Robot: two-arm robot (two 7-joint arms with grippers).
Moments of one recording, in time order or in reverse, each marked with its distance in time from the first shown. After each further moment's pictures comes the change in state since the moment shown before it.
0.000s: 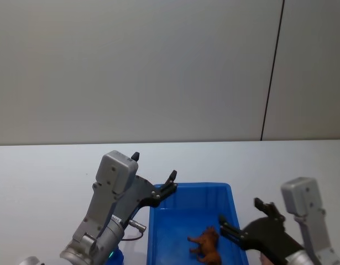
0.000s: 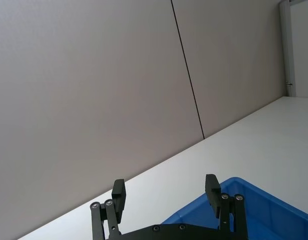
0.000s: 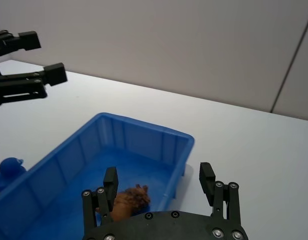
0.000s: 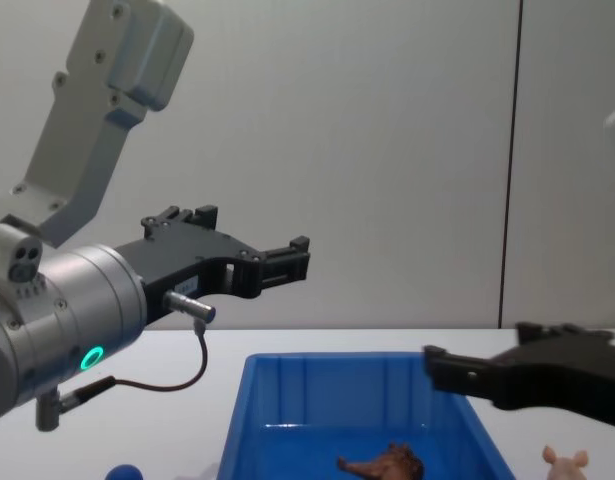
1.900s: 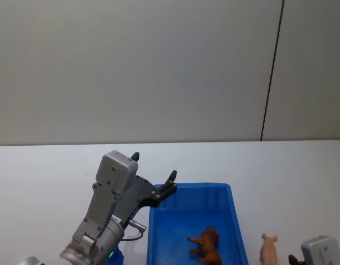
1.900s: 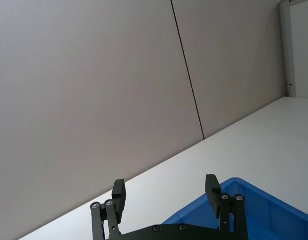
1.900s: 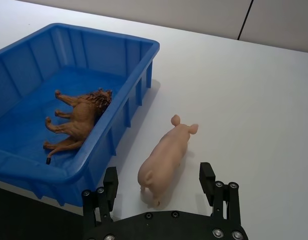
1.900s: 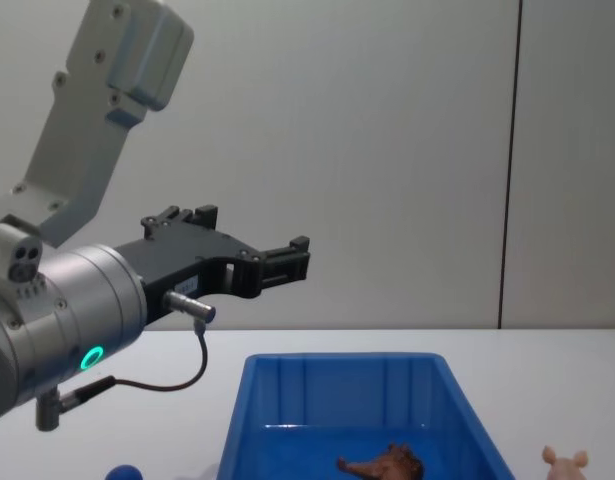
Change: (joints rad) left arm 0.000 0.000 0.000 0.000 0.000 0.000 0.000; right arm -0.213 0.069 0.017 -0.050 -0.025 0.016 -0.148
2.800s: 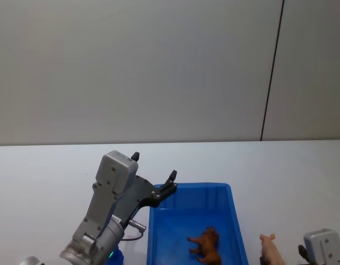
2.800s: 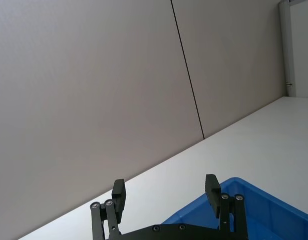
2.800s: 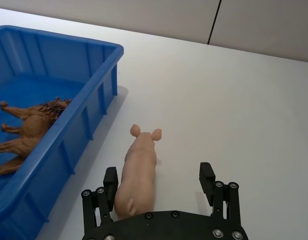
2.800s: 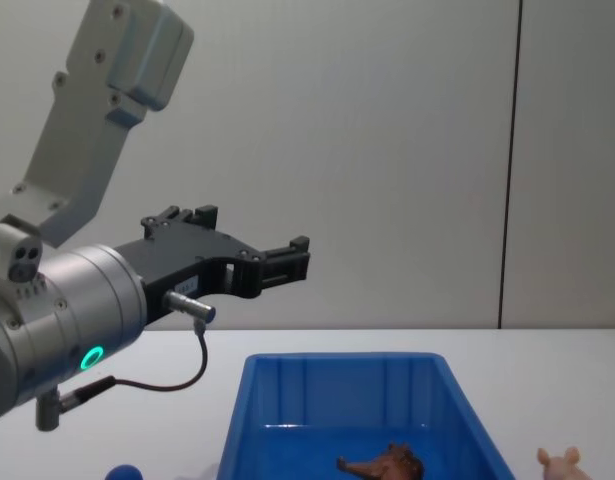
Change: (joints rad) left arm 0.000 0.000 0.000 0.000 0.000 0.000 0.000; right arm 0.063 -0.056 0.015 0.115 -0.045 -0.064 -0.070
